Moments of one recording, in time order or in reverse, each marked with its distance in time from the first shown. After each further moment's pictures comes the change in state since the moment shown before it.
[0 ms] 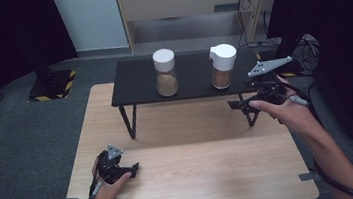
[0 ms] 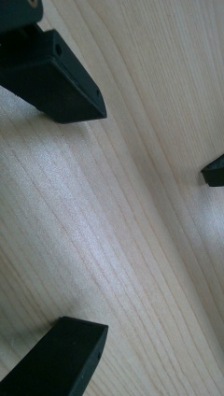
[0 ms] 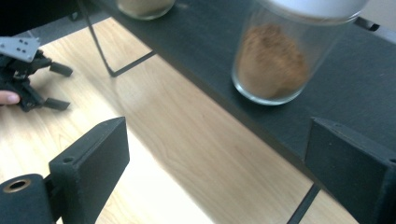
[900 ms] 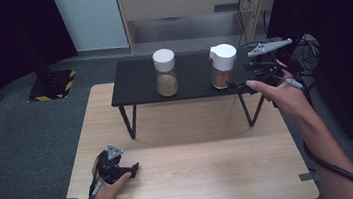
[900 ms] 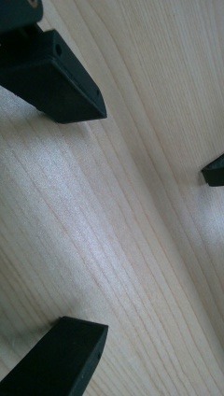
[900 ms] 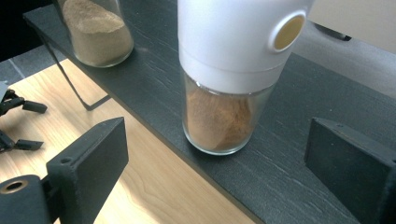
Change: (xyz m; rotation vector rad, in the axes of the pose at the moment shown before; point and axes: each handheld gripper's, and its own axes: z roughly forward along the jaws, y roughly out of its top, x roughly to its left) left arm 0.001 0.000 0.000 -0.001 -0.003 0.001; right arm -0.024 0.019 0.008 -0.067 -0.059 0.061
